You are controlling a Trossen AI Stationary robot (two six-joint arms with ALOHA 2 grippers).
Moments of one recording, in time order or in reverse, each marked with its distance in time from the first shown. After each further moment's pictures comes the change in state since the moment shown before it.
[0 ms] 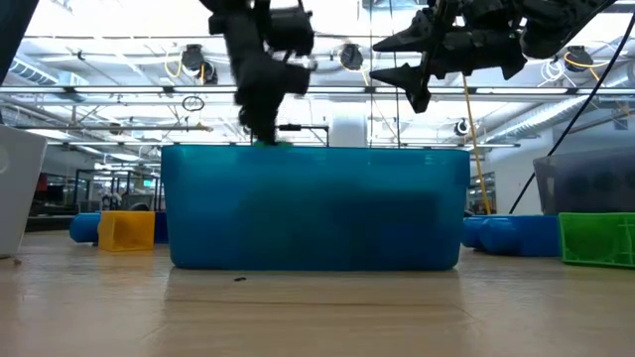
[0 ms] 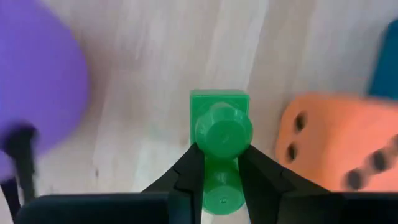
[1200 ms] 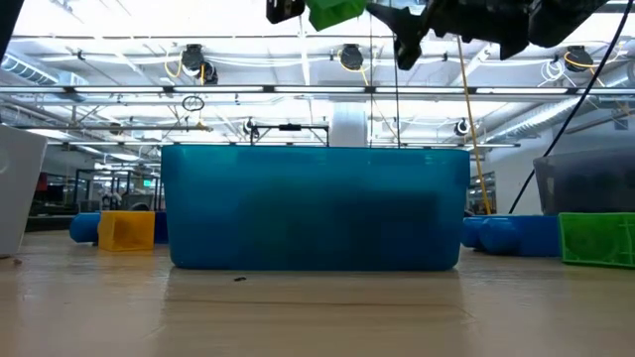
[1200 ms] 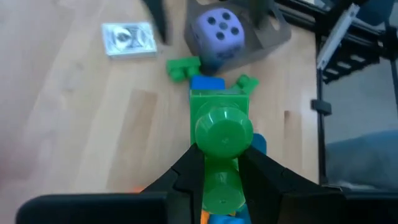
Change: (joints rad) left arm -0.291 -0.002 0.456 -0.011 0.062 -0.322; right arm 0.212 0.000 0.001 0.225 -0.002 -0.087
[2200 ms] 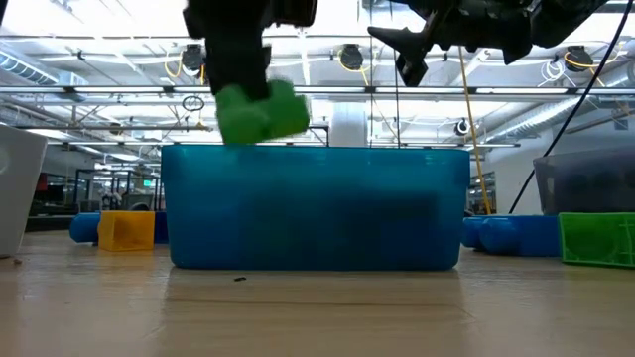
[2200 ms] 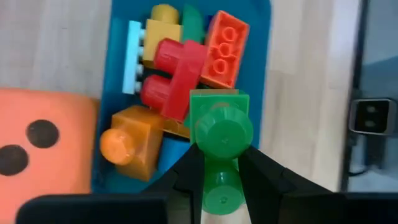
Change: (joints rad) left arm -0.256 0.002 -0.493 0.257 -0.040 -0.184; right arm 0.000 0.000 0.000 -0.137 0.000 0.068
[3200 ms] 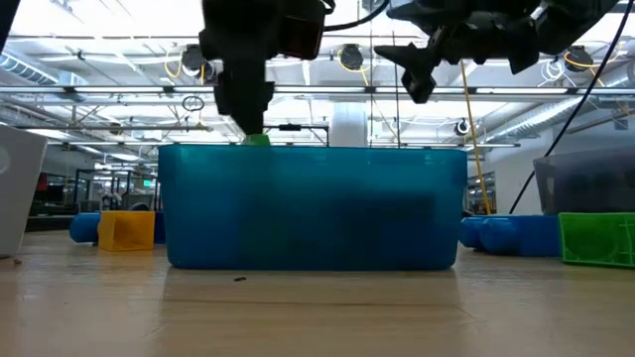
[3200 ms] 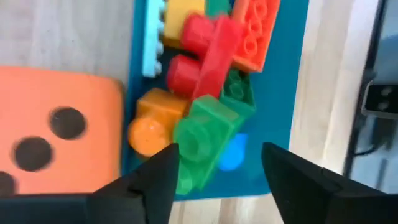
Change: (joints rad) left arm 0.104 0.034 0.004 -0.080 0.148 0.082; right arm 0.013 0.000 -0.041 -0.025 -0.004 0.018
